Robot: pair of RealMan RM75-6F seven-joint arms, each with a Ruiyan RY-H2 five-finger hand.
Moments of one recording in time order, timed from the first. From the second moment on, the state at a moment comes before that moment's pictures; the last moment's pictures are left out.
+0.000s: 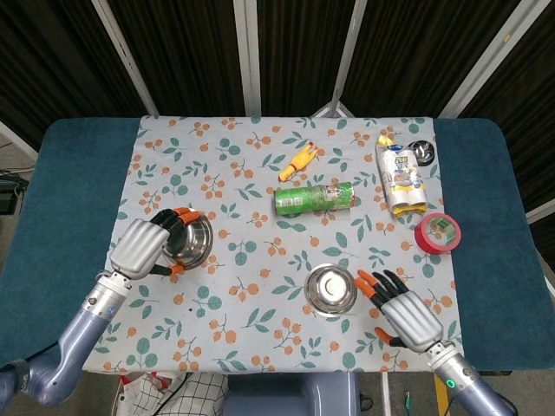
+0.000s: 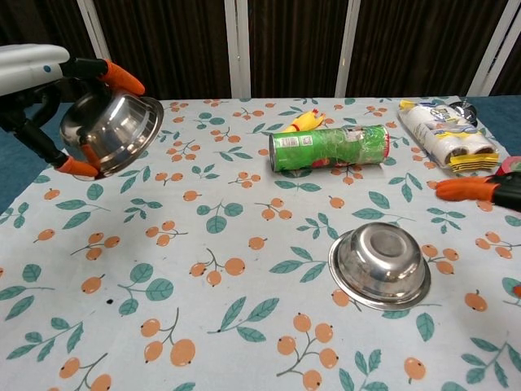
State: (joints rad) left arm -0.58 -1.30 -0.12 -1.74 1.36 1.17 0.29; right arm 0.32 -1.17 -0.03 -1.77 -1.71 1.08 -0.15
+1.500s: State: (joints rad) left arm -0.57 -1.30 -0.13 -1.67 1.35 1.17 0.29; right arm 0.58 -1.43 0.08 -1.65 -1.32 0.79 -0.41
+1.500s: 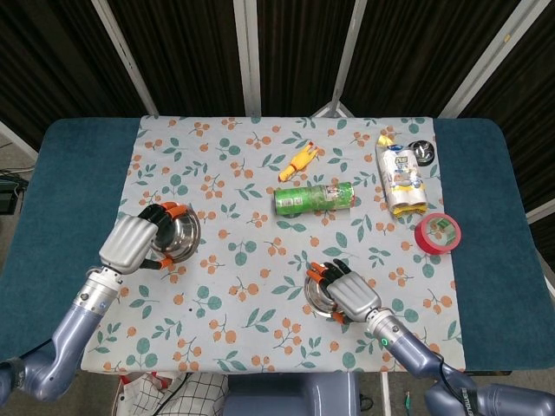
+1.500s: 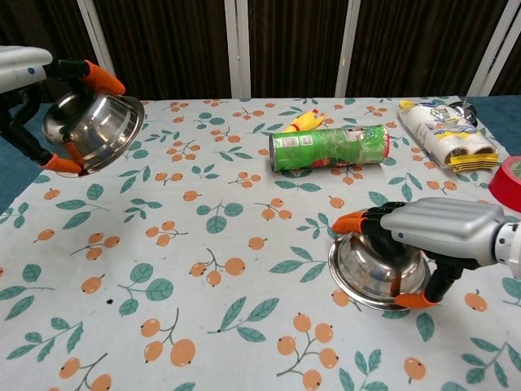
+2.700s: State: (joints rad) left arm -0.56 -1.31 -0.10 -1.64 1.43 1.18 0.21; right arm 0.57 -1.41 0.07 -1.69 -1.31 0.98 -0.37
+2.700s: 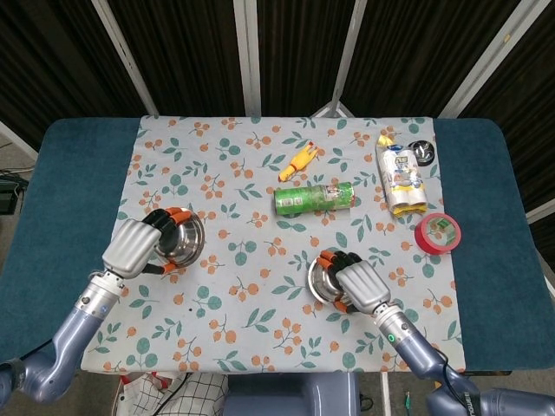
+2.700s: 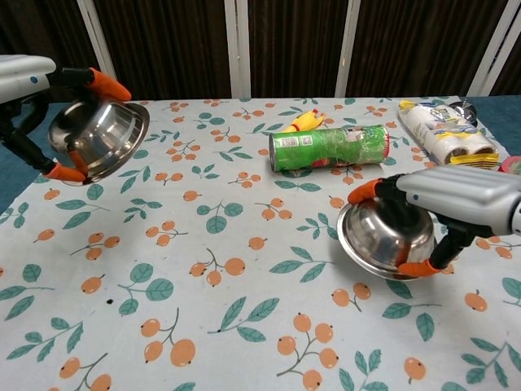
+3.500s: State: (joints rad) left arm -0.57 -1.46 -0.09 -1.47 1.76 1.44 -0.09; right arm 0.54 -1.27 0.33 -1.78 -1.14 0.78 0.81
